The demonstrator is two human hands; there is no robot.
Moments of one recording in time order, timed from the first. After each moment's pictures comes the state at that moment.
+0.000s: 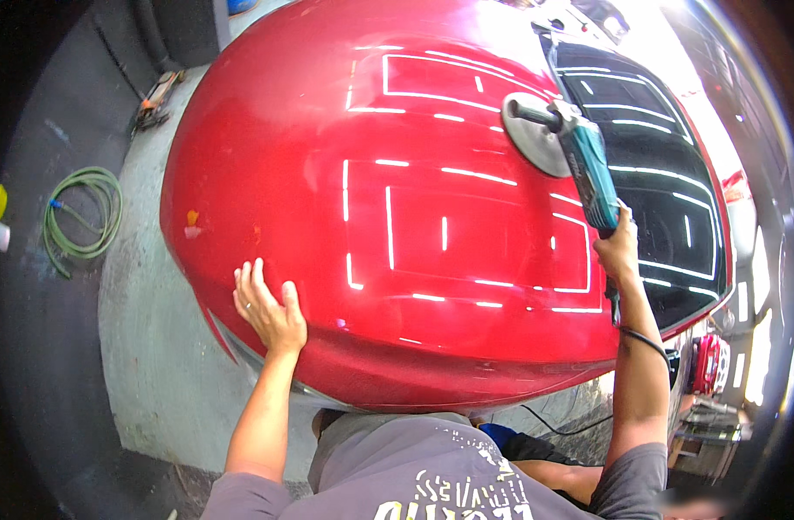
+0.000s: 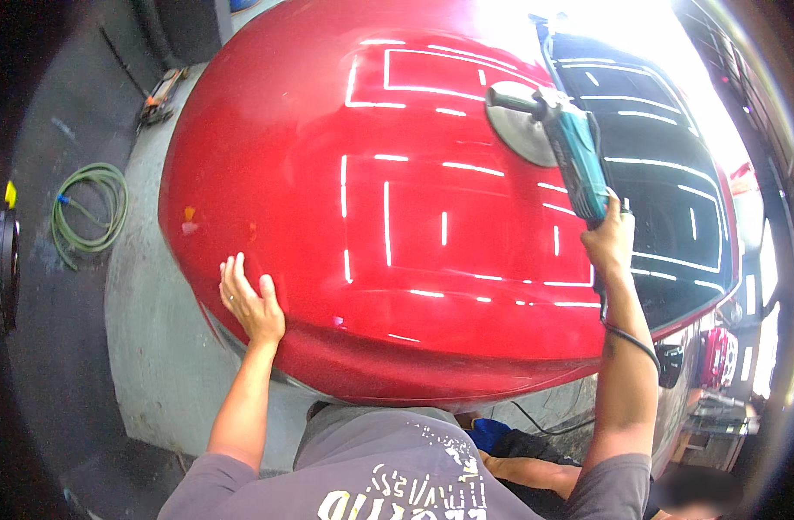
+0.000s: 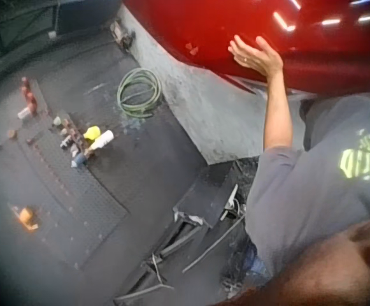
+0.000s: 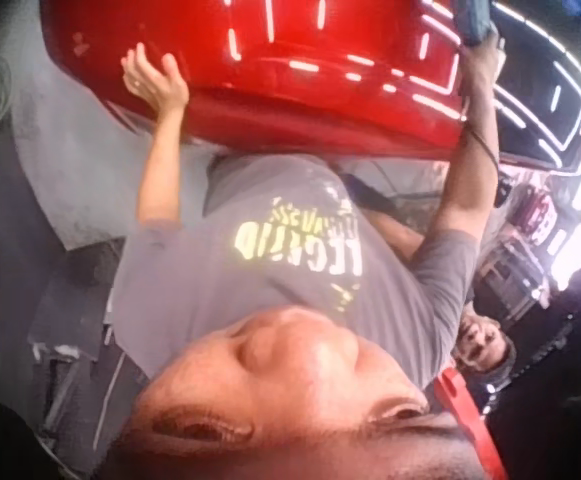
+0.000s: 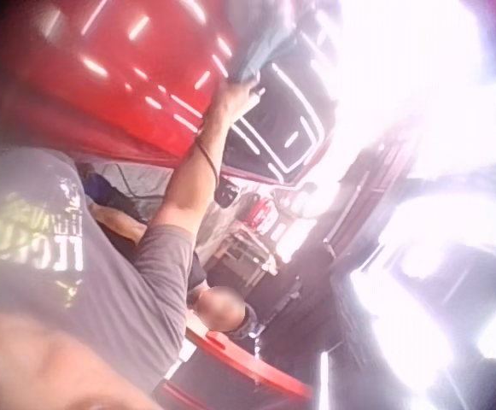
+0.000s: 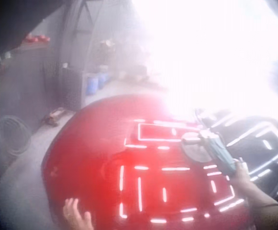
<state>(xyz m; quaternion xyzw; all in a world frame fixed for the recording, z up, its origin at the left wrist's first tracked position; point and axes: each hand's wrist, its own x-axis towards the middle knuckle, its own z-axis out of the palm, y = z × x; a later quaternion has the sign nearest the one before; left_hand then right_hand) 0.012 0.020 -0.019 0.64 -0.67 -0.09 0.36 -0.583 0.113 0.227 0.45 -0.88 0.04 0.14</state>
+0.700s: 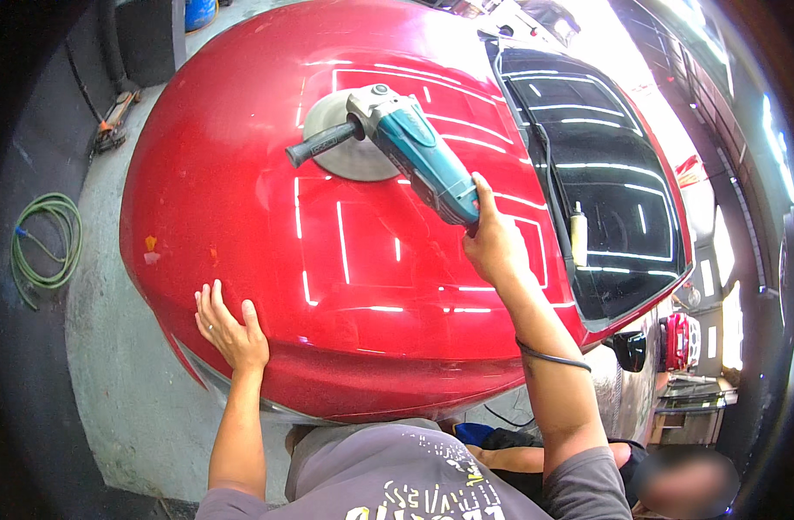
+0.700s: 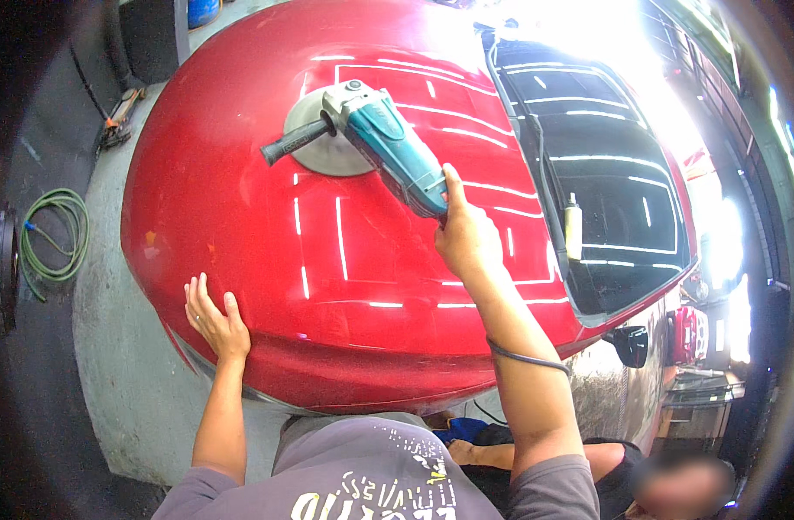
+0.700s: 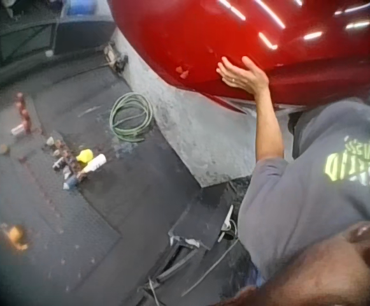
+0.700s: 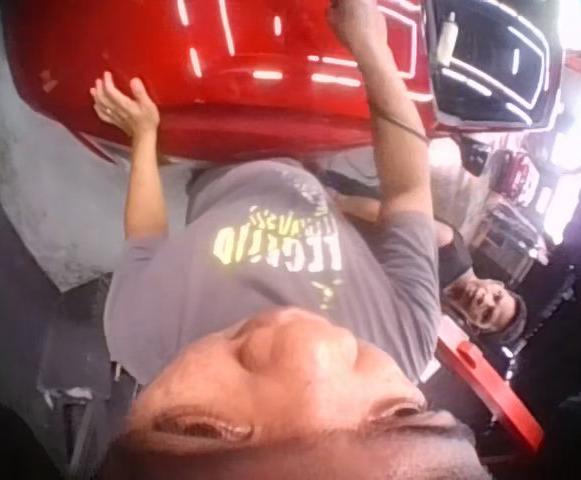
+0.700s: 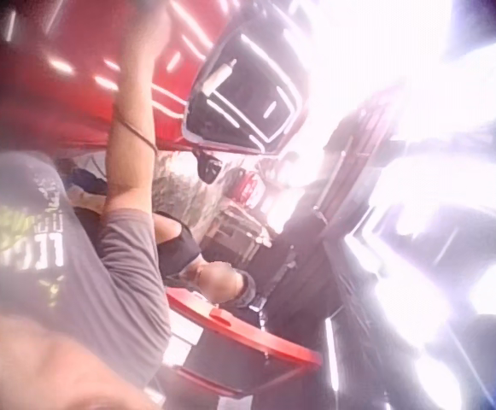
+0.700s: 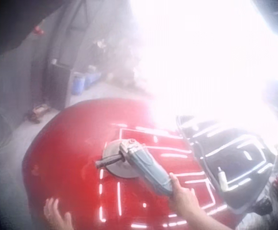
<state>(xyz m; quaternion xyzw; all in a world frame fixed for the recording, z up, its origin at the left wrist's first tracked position) 0.014 0.024 -0.018 0.65 -0.67 -0.07 0.35 -0.365 0.048 0.238 0.50 -0.86 0.03 -0.03</state>
